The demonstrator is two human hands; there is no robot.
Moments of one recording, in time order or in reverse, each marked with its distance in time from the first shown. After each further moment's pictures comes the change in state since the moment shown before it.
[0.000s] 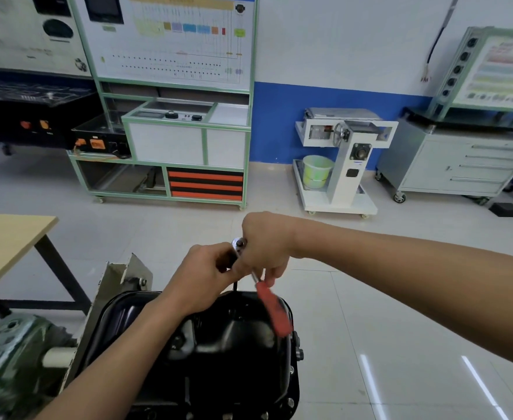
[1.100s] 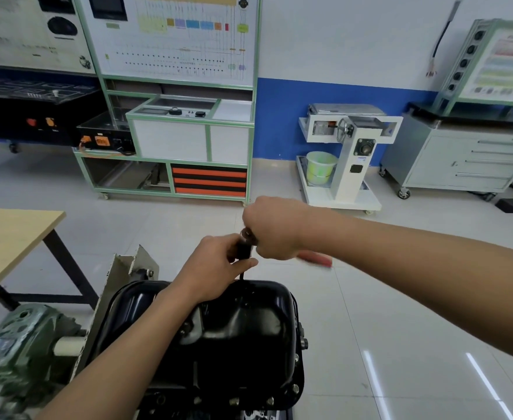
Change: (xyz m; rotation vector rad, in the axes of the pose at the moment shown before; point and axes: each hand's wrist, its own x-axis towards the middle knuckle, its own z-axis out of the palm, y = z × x) left_hand 0.001 -0.003 0.006 0.065 -0.017 -0.041; right_hand -0.005 0.001 0.004 -0.520 0.315 -0.148
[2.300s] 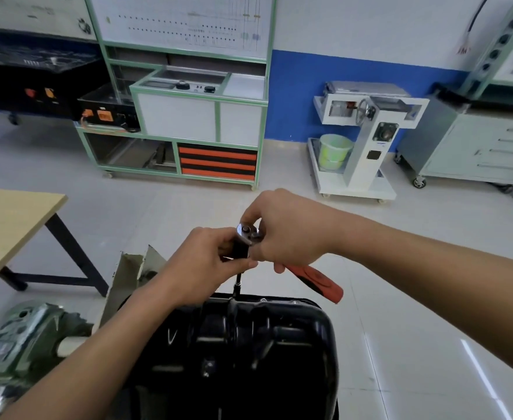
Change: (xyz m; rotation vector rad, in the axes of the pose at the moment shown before) left_hand 0.015 -0.023 -0.056 -0.149 -0.085 -0.033; right_hand 0.046 -0.009 -0.009 0.537 -0.066 -0.009
